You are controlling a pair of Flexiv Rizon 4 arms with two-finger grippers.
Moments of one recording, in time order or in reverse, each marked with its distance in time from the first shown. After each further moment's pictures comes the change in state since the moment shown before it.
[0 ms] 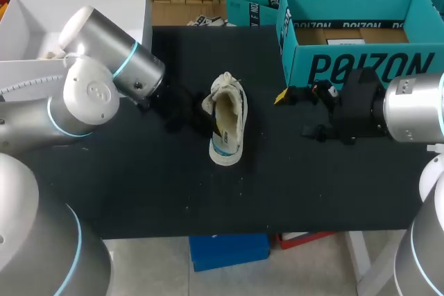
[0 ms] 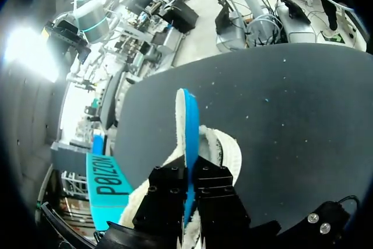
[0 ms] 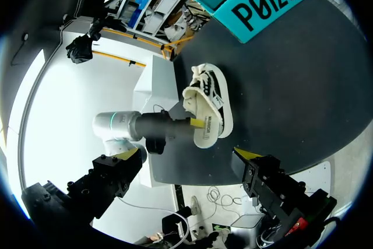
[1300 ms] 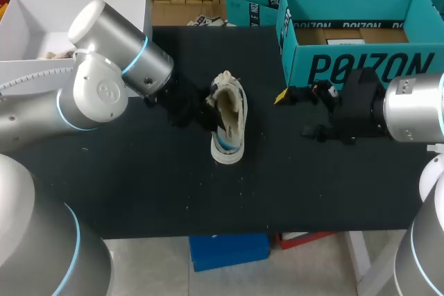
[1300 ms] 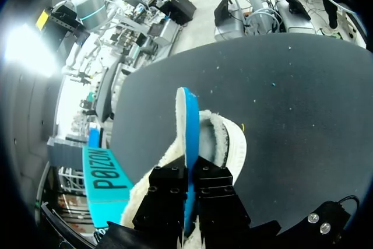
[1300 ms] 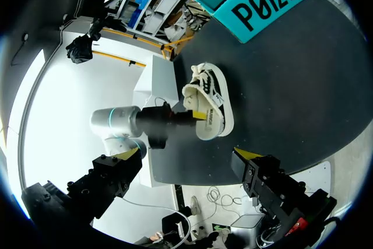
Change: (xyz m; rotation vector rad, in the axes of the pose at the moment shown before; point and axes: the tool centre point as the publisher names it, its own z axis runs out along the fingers) left arm -0.008 0.017 0.006 -0.055 0.037 -0.004; right arm 0.000 0.000 0.000 0.000 0.000 0.000
